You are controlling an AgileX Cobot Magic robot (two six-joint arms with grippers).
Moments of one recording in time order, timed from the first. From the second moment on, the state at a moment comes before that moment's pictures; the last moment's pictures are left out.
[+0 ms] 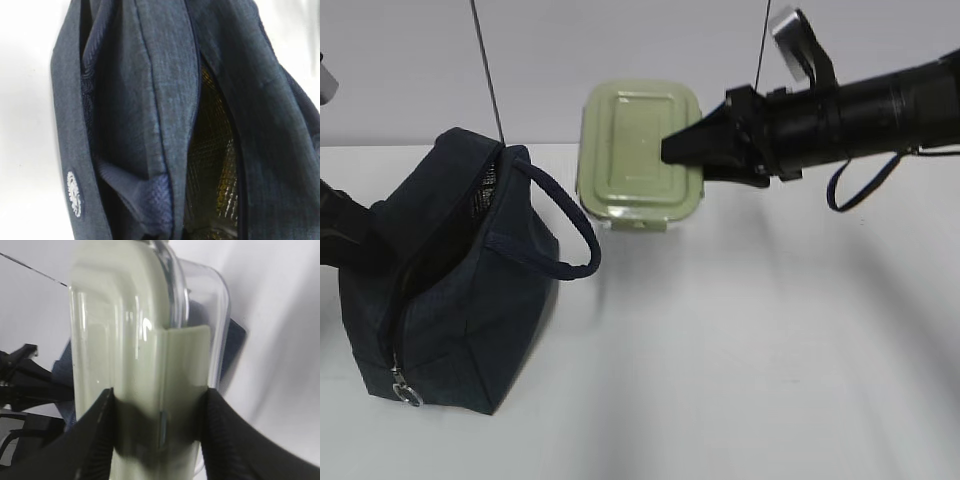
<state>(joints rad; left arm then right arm) -0.10 1.35 -0.92 -0.45 0.88 0.45 0.13 1.81 -1.21 1.48 0.95 -1.12</state>
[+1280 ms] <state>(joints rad) -0.10 1.35 -0.92 -0.46 0.88 0.45 0.54 1.96 -1.64 1.04 0.63 -0.77</state>
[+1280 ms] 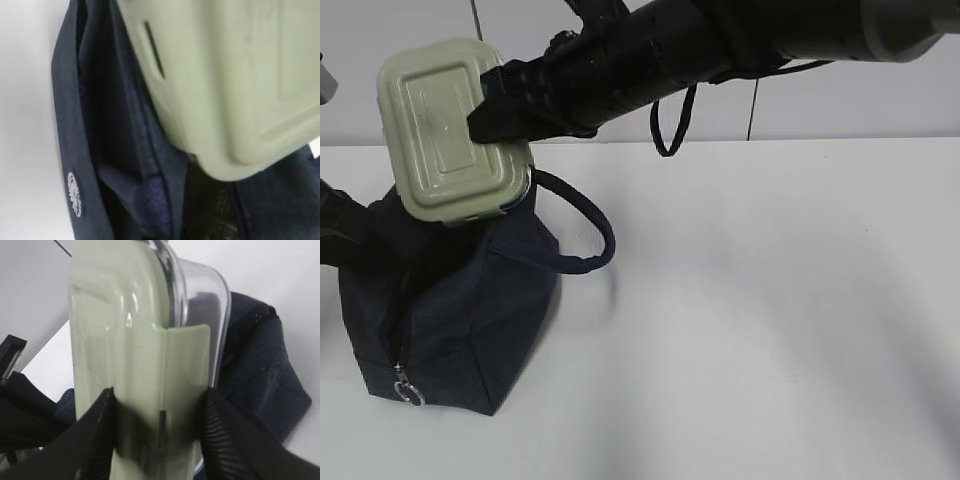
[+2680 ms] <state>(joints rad) -0.10 1.35 -0.92 -0.49 0.87 0.45 0.67 2.23 -2.10 0.36 1.01 0.18</state>
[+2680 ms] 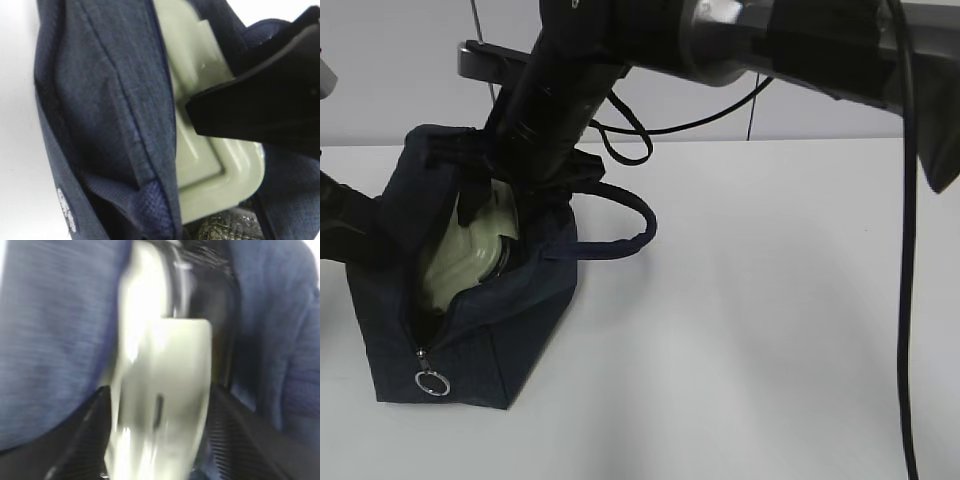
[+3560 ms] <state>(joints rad) -0.10 1.35 -0.92 -0.49 0.87 0.45 0.67 2.29 -2.31 0.17 1.24 0.20</state>
